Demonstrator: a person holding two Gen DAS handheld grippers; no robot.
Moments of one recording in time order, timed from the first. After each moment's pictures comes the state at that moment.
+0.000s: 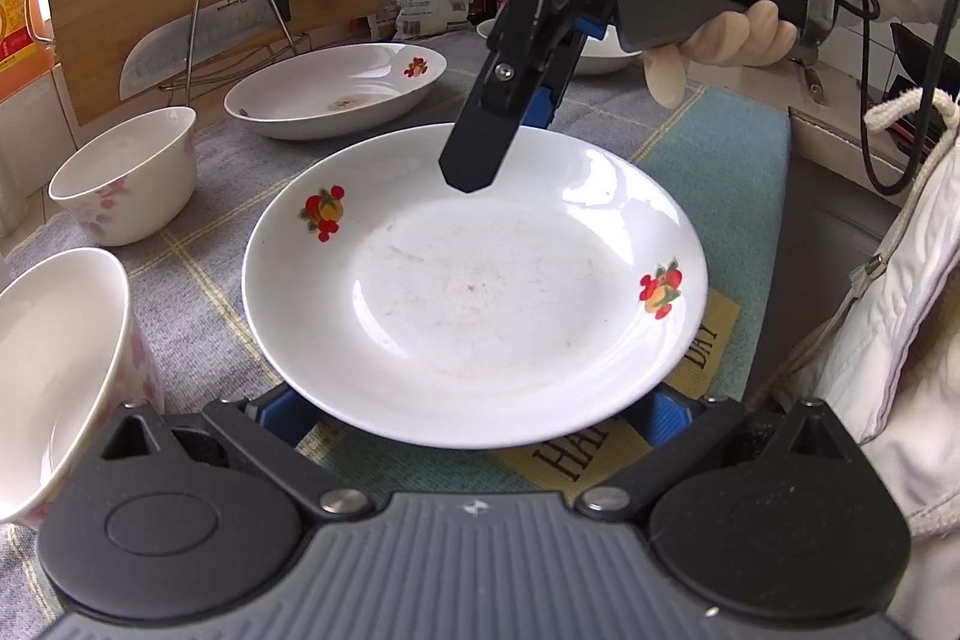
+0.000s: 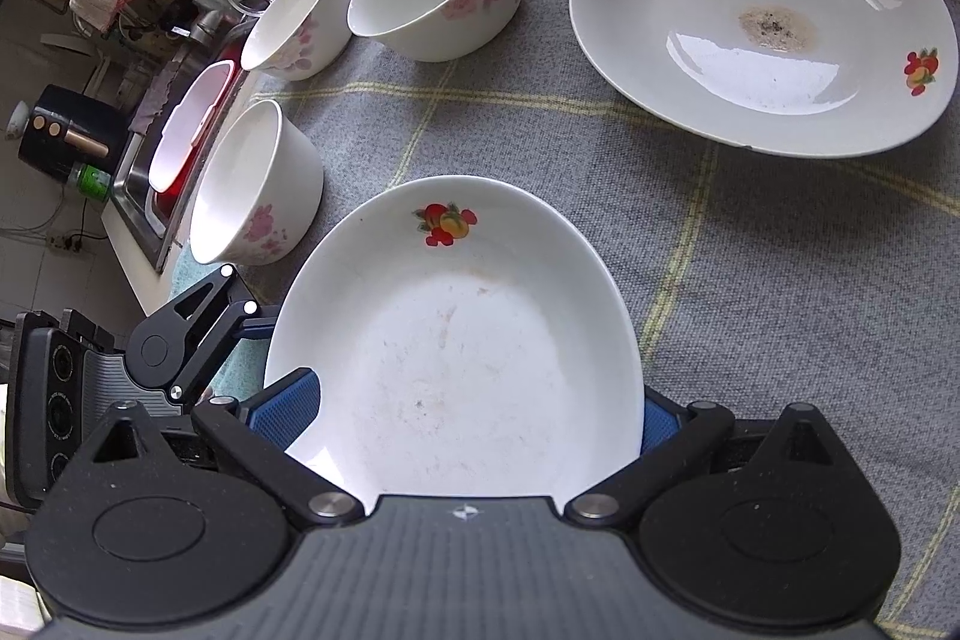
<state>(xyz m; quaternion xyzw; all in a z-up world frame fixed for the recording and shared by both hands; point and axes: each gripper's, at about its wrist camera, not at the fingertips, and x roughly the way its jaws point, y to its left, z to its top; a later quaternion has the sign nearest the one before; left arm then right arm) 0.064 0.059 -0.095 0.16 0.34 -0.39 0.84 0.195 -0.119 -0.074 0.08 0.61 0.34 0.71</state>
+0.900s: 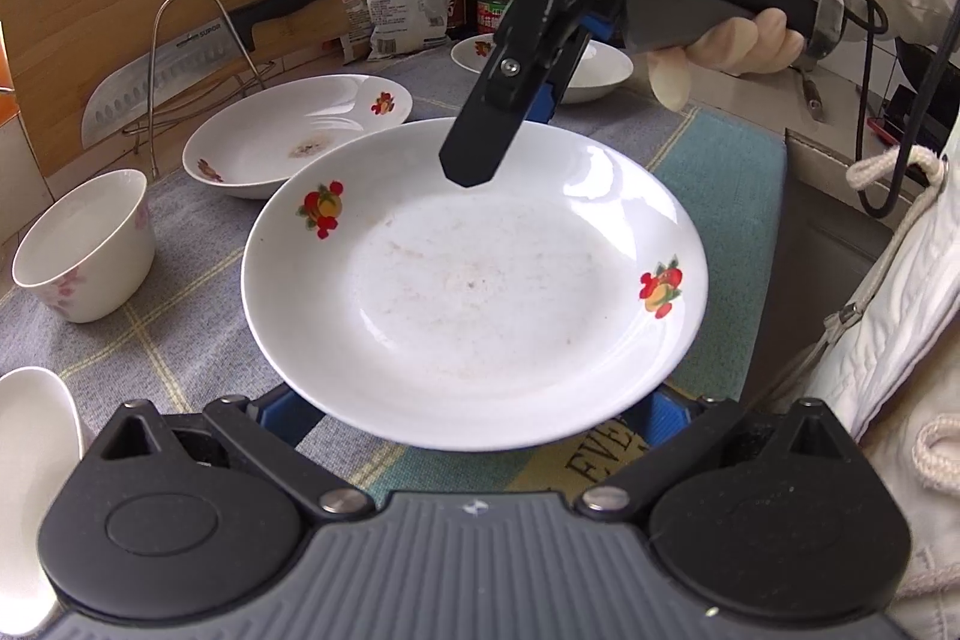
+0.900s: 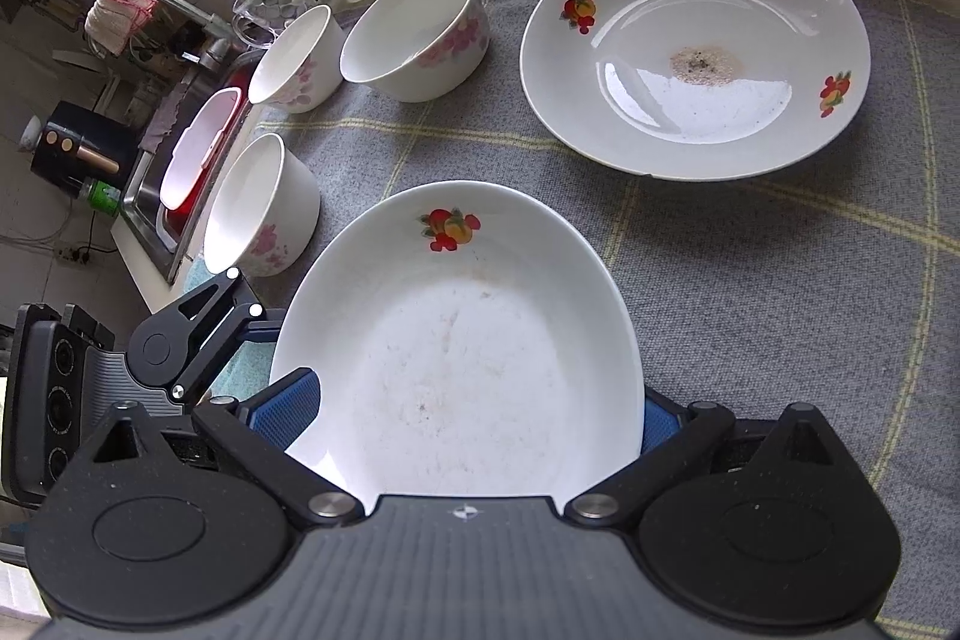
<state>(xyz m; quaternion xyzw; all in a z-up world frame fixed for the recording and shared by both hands) 0.071 0.020 -0.077 0.17 0.34 -0.39 0.84 0.197 -0.163 -0.054 0.09 0.59 0.34 0.73</state>
